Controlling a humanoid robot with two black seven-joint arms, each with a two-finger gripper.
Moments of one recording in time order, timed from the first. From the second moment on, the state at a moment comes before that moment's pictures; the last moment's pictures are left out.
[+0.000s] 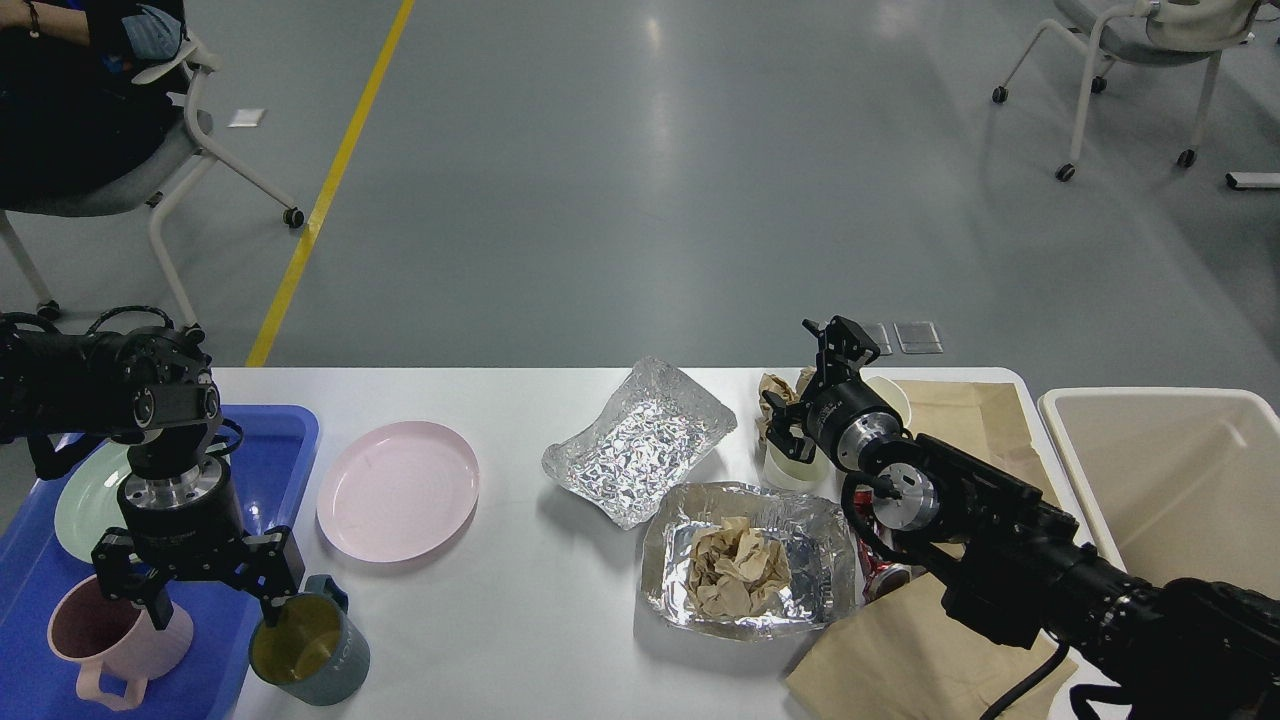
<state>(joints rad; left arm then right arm) -1.49 0.33 1.30 -0.90 0.18 -0.96 0.05 0.72 -0.08 0.48 0.60 0.05 0.01 0.21</state>
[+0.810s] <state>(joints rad) -1.35 0.29 1.19 -0.76 0.18 -0.96 0.05 0.72 -0.08 0.48 0.60 0.05 0.01 0.21</state>
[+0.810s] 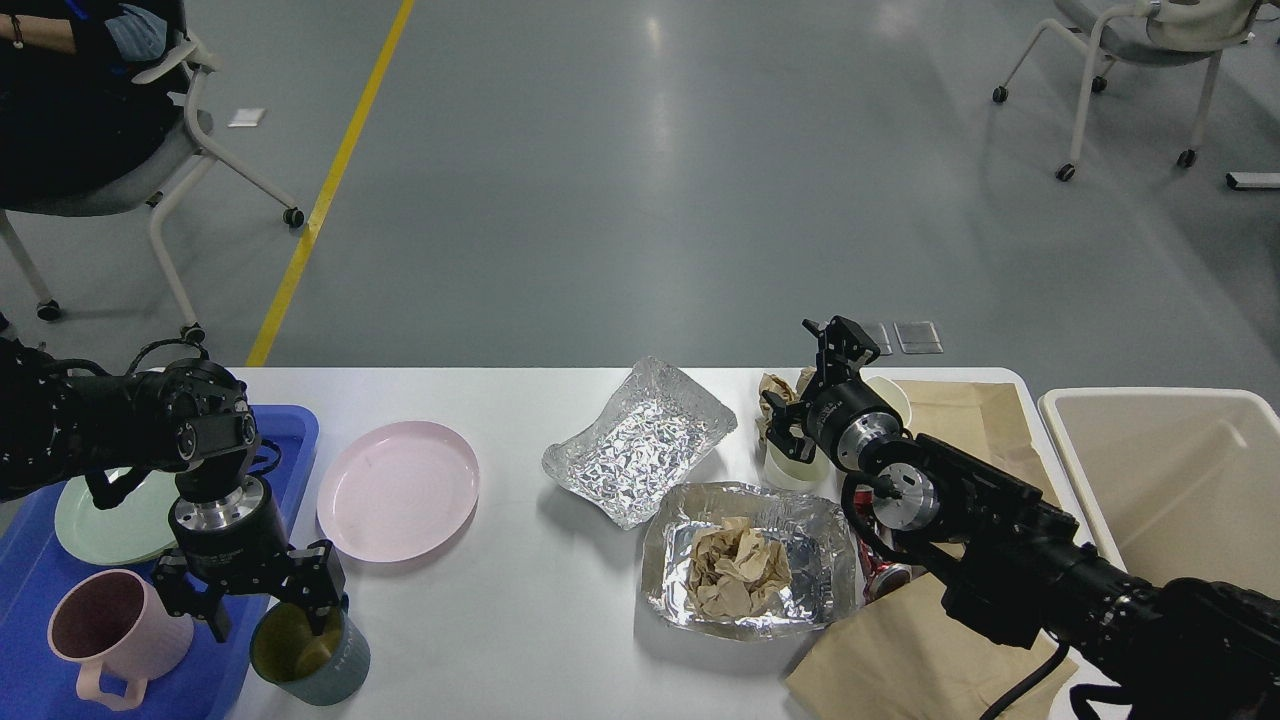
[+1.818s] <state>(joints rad) -1.47 0.31 1.06 -0.77 0.17 -0.96 0.05 0.72 -0.08 0.48 0.60 0.05 0.01 0.21</state>
